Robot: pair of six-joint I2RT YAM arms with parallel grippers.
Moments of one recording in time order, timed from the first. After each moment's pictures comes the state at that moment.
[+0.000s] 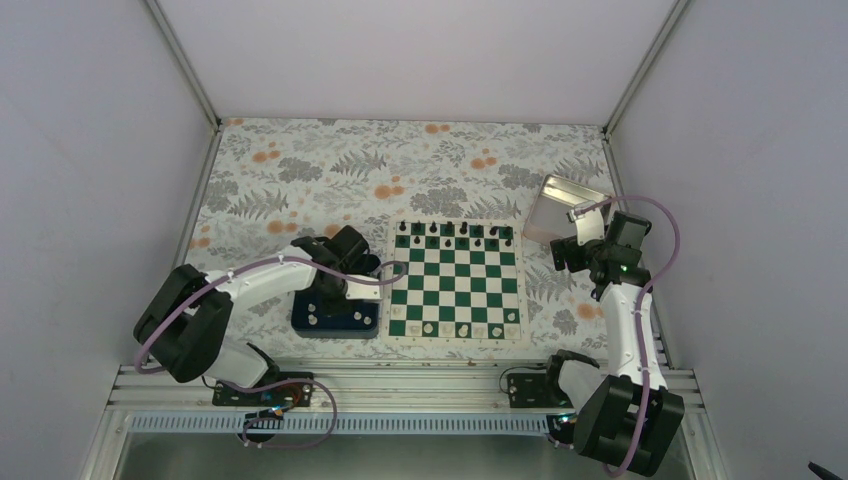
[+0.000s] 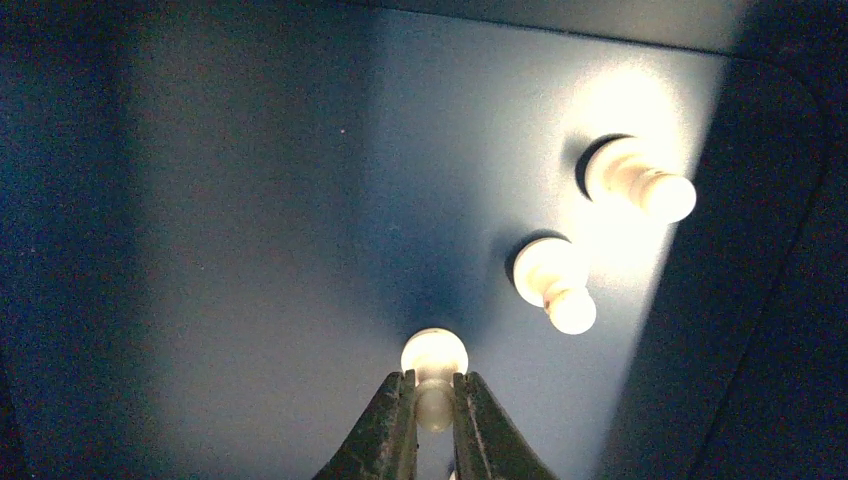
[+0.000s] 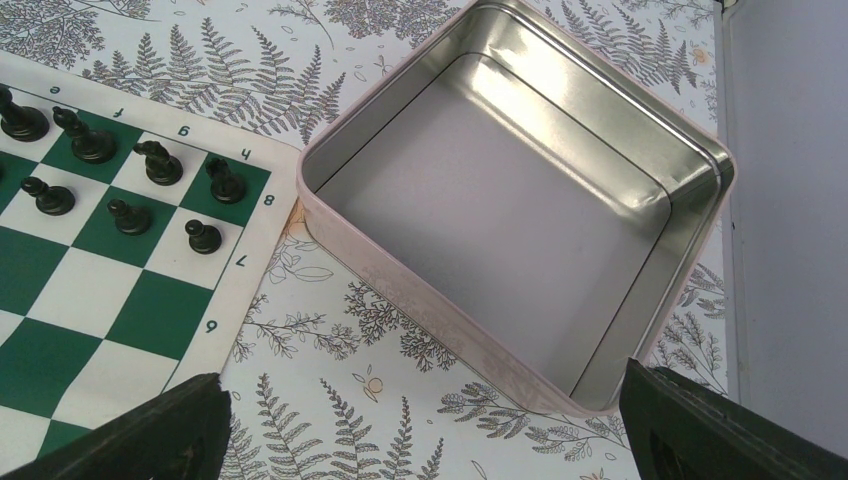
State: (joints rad) left arm -0.66 1.44 0.77 -0.79 0.05 0.75; right arm -0.29 0.97 0.66 -0.44 -0.25 -0.51
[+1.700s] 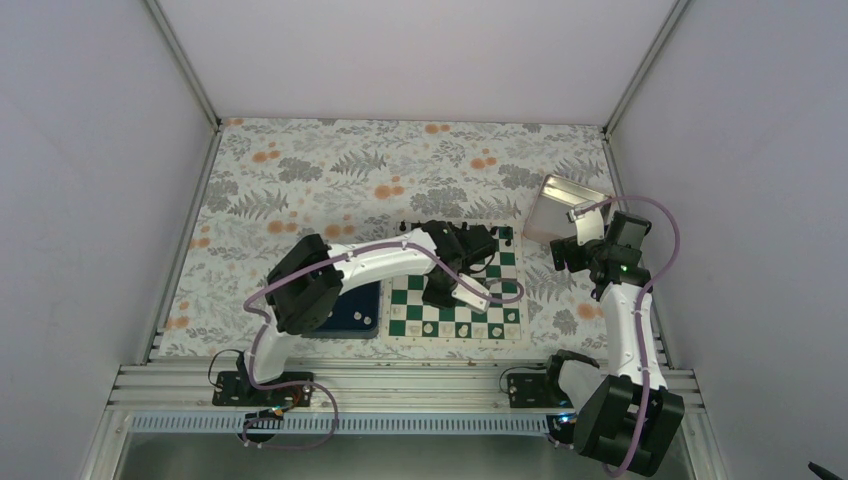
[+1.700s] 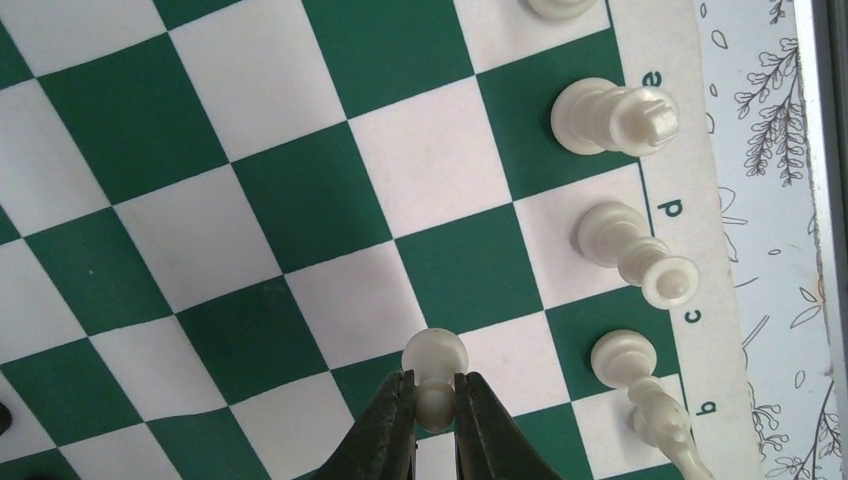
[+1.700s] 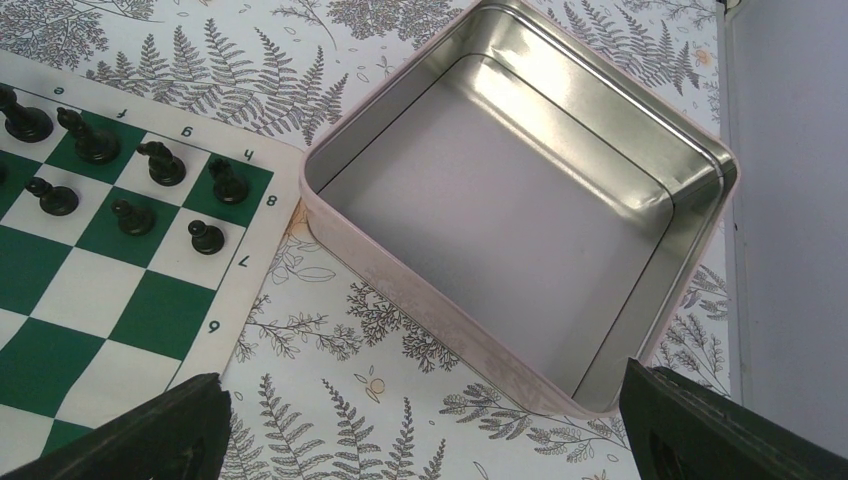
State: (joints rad) left arm -1.09 2.07 1.67 -1.05 0.08 0.80; right arm -0.29 0.97 0.66 -0.44 -0.26 -0.51
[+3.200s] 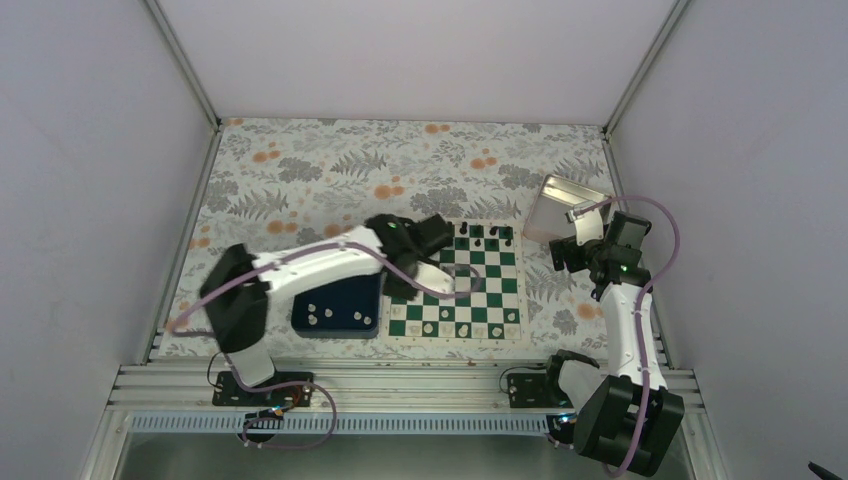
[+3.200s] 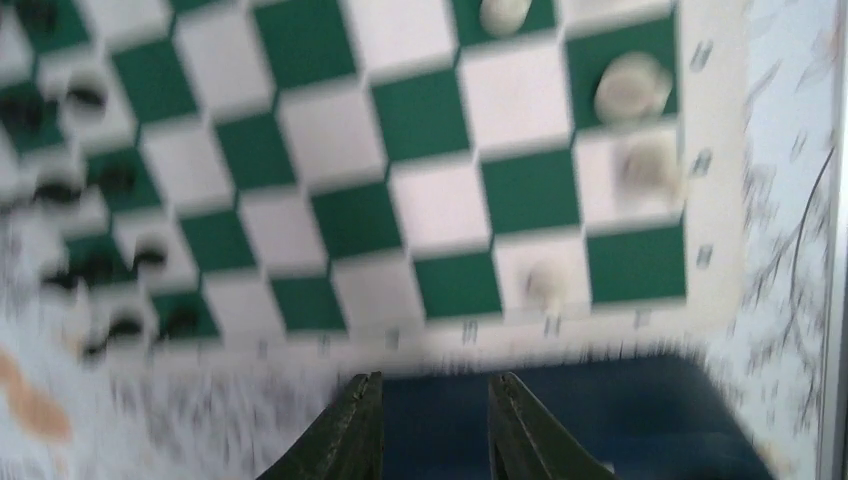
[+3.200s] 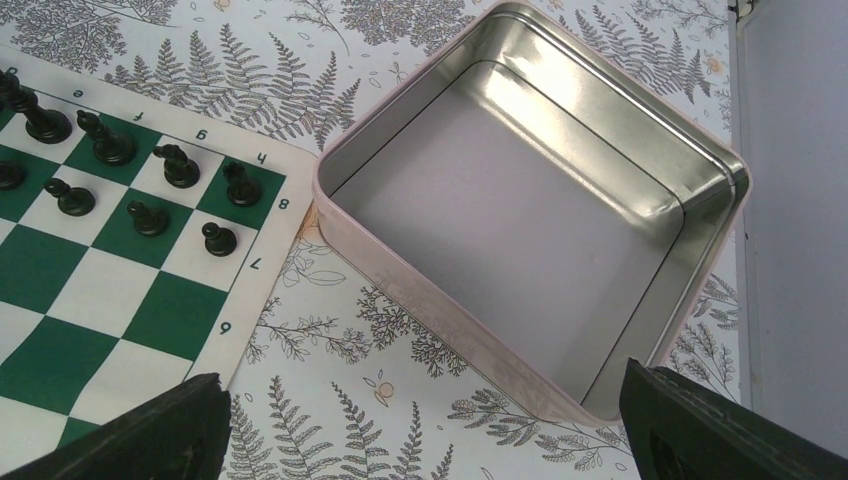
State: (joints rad) left arm -1.06 1.80 1.46 -1.05 -0.07 0.77; right arm -0.29 0.97 0.66 -0.44 -0.28 -0.51
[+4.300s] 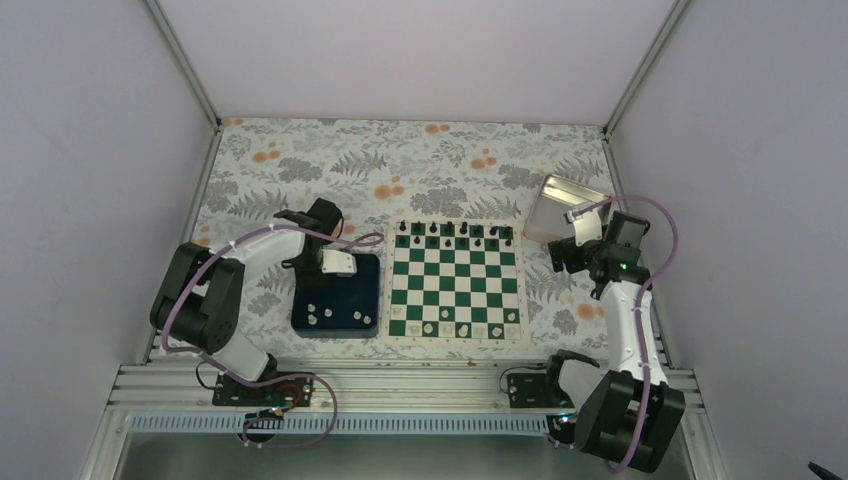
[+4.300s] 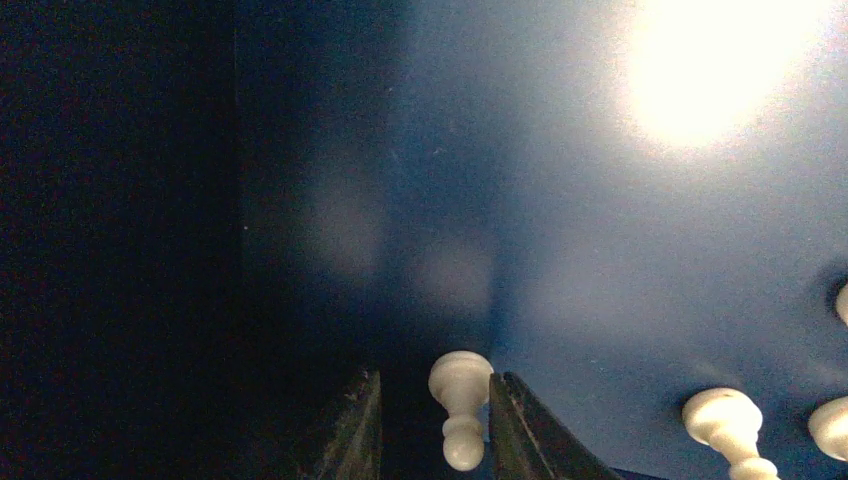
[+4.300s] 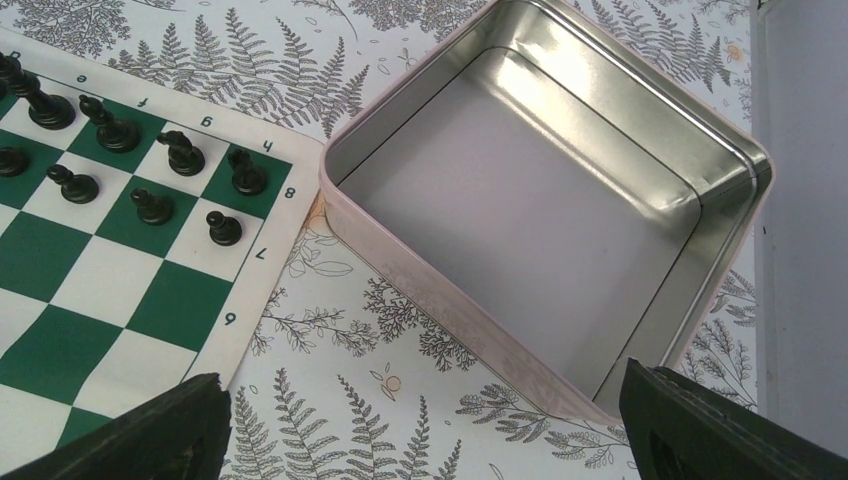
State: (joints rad) left arm -0.39 1.57 0.89 -0.84 -0.15 0.94; right arm -0.29 0.99 0.66 -0.45 -0.28 -0.52
